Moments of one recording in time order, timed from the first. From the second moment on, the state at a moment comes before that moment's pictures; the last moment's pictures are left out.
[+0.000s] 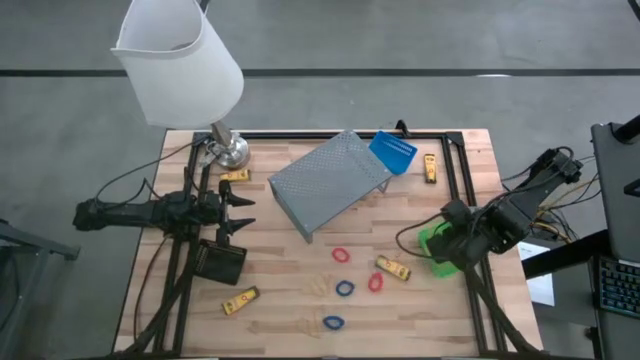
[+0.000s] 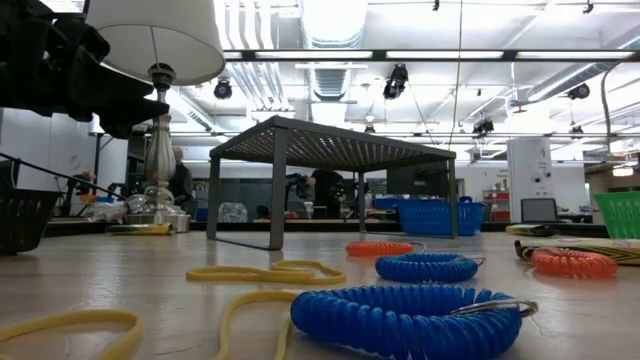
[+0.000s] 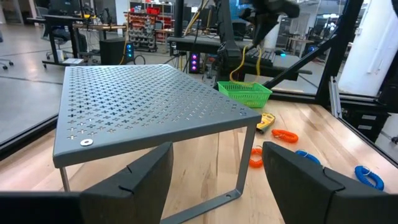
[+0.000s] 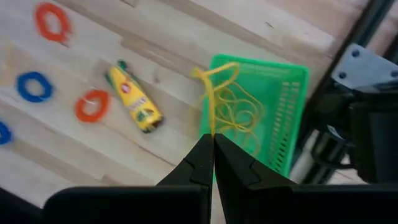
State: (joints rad) left arm -0.03 0.08 0.03 -0.03 -0.12 -0.08; right arm 0.68 1.14 1.20 -1.57 0.22 1.81
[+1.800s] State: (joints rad) left arm -0.03 0.08 0.03 -0.03 -0.12 -0.08; right arm 0.68 1.21 0.68 -1.11 0.10 1.98
